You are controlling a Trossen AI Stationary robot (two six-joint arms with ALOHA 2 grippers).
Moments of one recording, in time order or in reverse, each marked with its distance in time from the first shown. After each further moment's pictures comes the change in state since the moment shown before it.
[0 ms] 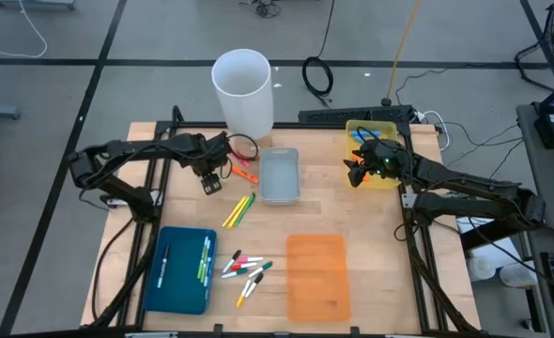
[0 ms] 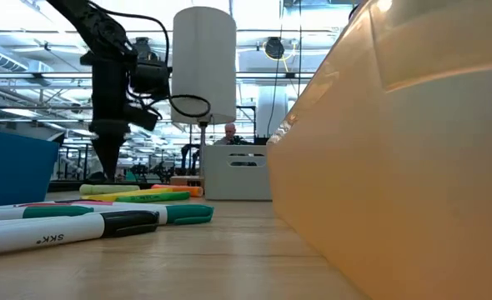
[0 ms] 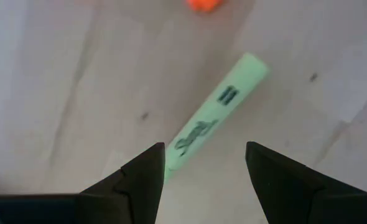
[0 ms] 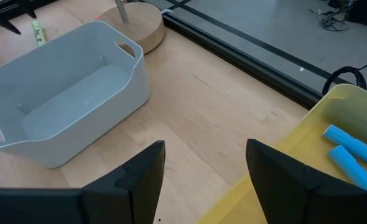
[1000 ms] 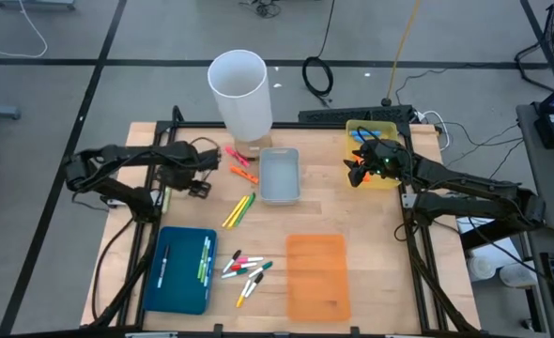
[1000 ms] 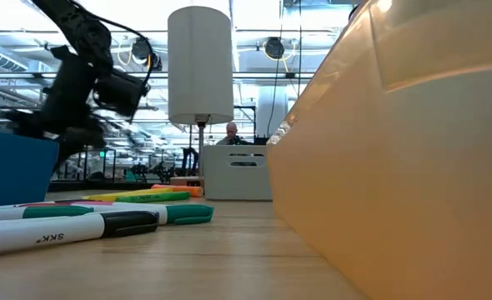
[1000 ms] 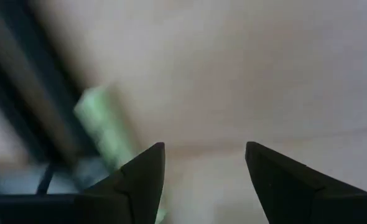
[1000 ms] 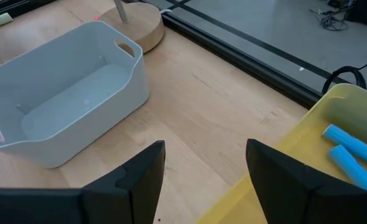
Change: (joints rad) left arm -0.028 -0.060 -0.119 -0.333 0.043 -0.871; right arm 0.000 0.001 0.000 0.000 0.000 0.000
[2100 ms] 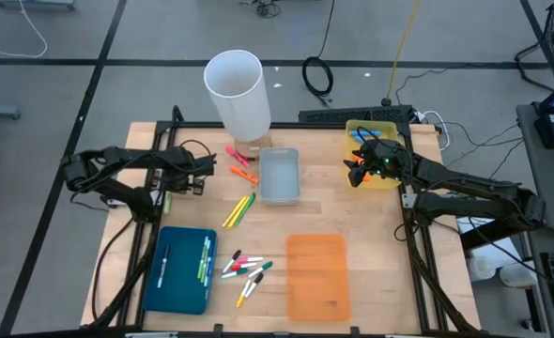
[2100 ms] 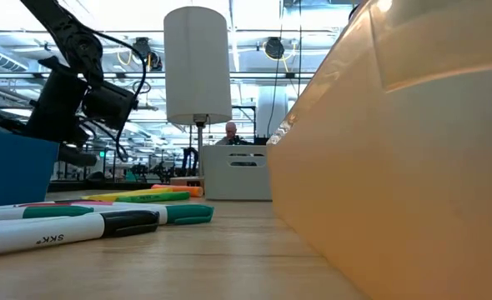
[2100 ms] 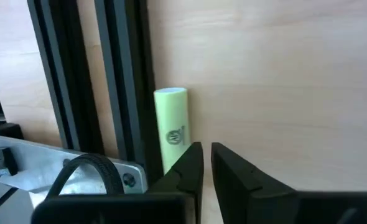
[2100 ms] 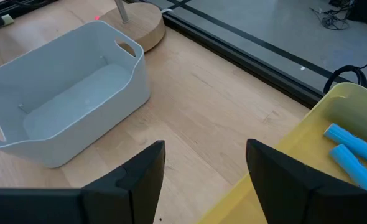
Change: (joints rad) left arm 0.016 -0.002 -0.112 0.046 -0.165 -0.252; right arm 0.000 0.000 0.000 -0.001 -0.003 0.004
